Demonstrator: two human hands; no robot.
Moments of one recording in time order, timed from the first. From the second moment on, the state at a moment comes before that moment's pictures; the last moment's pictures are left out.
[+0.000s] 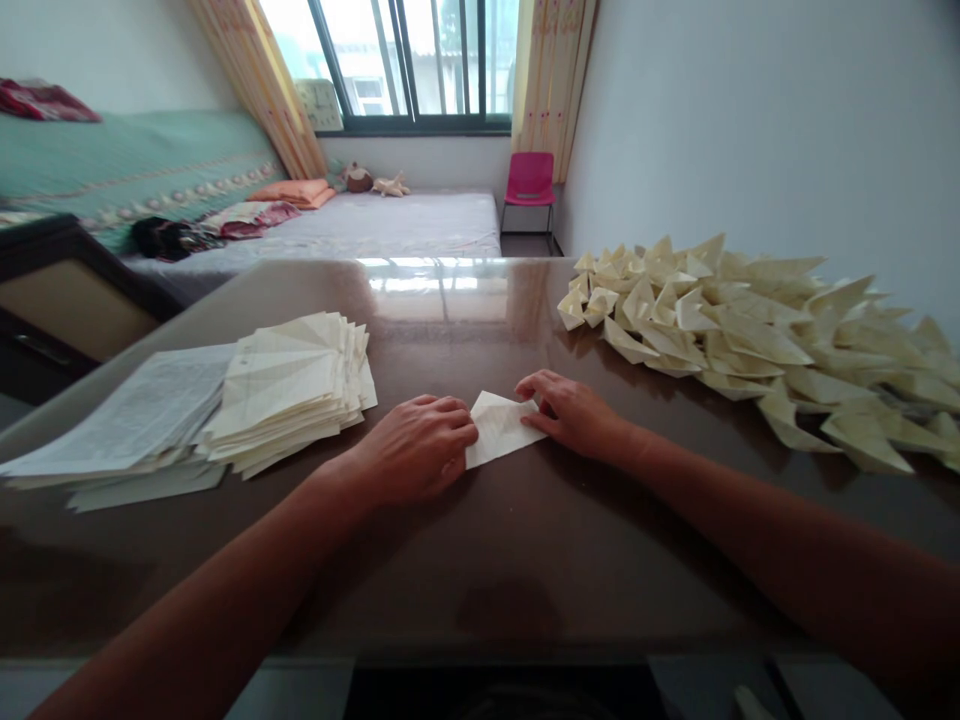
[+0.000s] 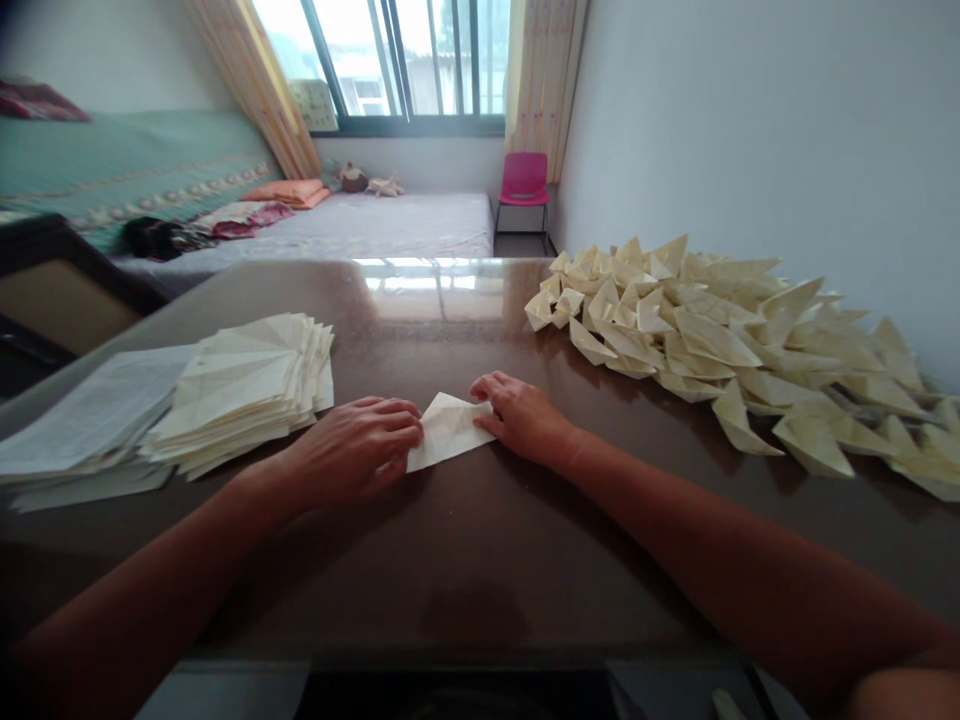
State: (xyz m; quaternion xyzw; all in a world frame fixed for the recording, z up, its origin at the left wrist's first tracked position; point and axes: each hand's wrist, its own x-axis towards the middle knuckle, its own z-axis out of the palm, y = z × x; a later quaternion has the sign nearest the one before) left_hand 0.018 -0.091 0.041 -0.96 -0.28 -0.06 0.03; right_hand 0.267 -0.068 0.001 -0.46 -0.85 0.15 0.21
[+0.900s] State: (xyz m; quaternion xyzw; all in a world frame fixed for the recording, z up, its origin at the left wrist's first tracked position) left_hand 0.056 -0.101 0.006 -0.94 -0.31 -0.11 0.04; right_hand 0.280 -0.046 0.015 -0.49 -0.85 0.18 0.09
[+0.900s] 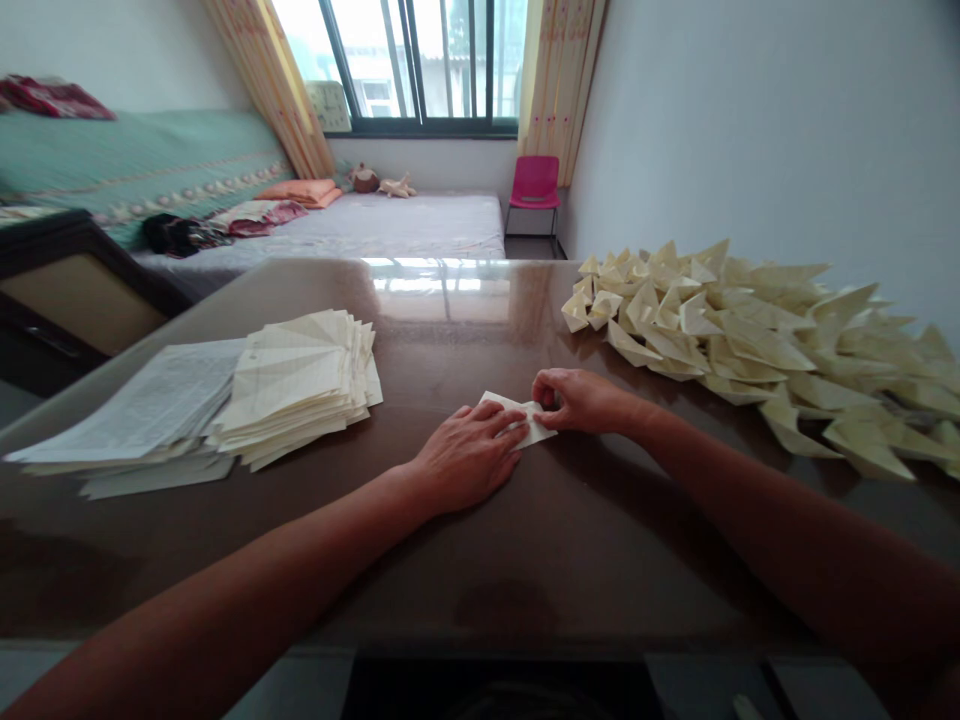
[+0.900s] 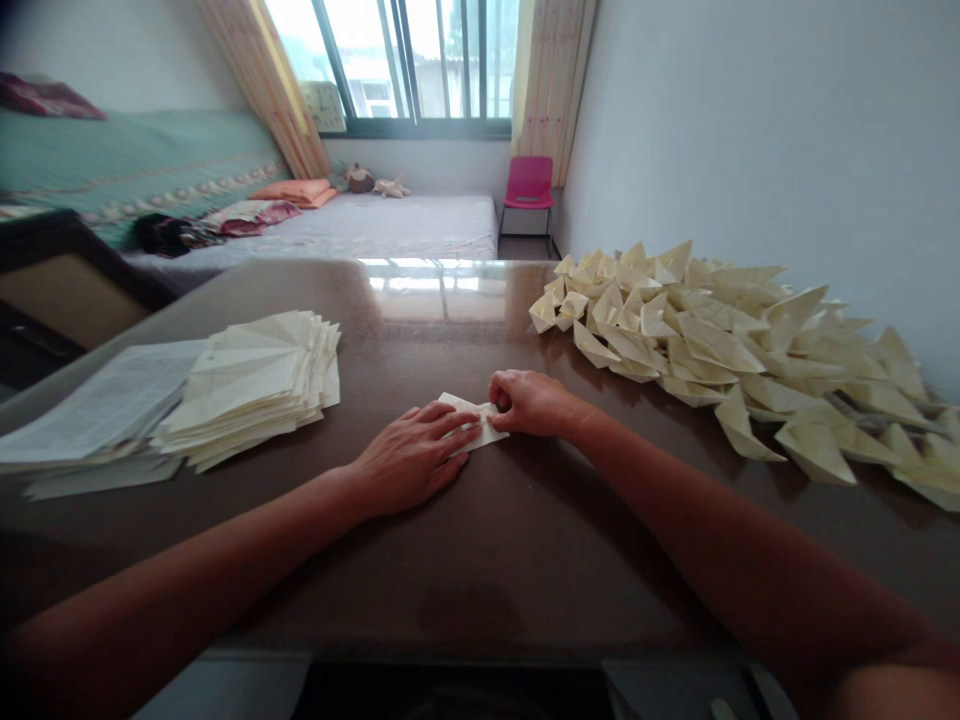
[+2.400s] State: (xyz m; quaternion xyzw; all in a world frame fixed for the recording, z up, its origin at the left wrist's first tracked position) left_hand 0.023 -0.077 0.021 -0.91 -0.39 -0.14 -0.04; right_hand 0.268 -0.094 0.028 -0.35 -0.94 -0.02 0.02
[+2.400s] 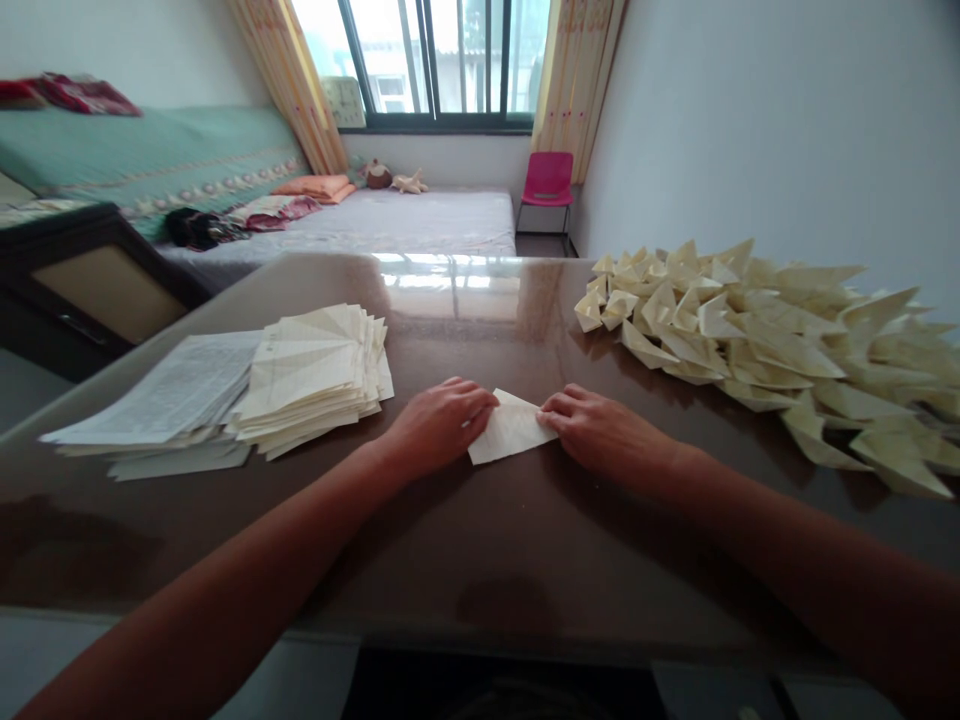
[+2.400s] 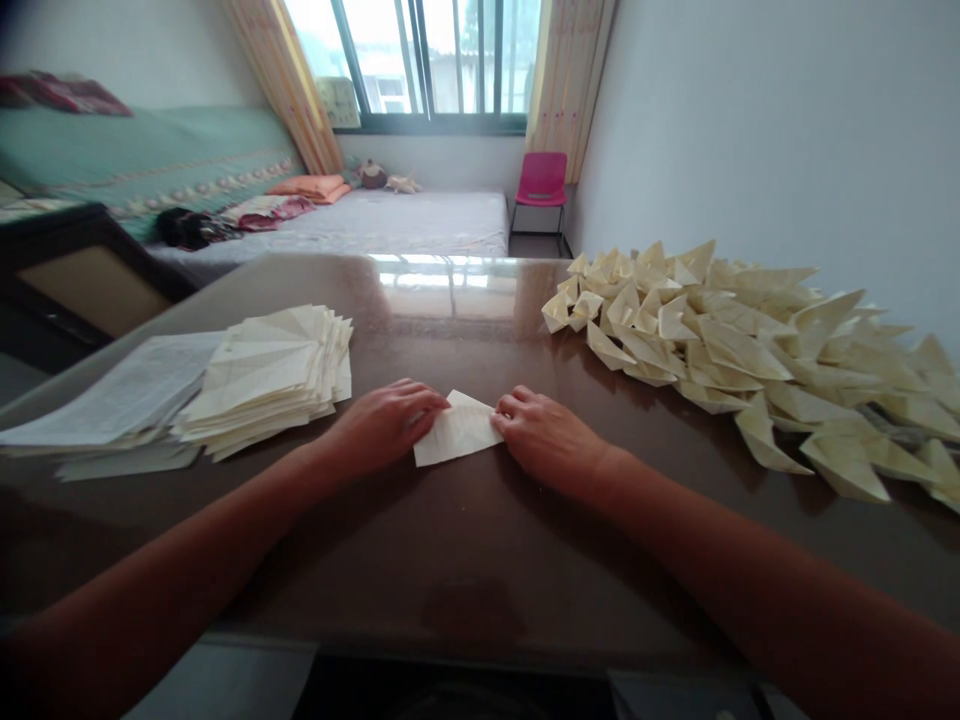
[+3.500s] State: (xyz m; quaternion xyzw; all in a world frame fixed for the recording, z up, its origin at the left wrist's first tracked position) left_hand 0.011 -0.081 0.035 -0.83 -0.54 0.01 -0.09; right_hand 0.269 -0.082 0.017 -0.53 -0.82 0.03 0.22
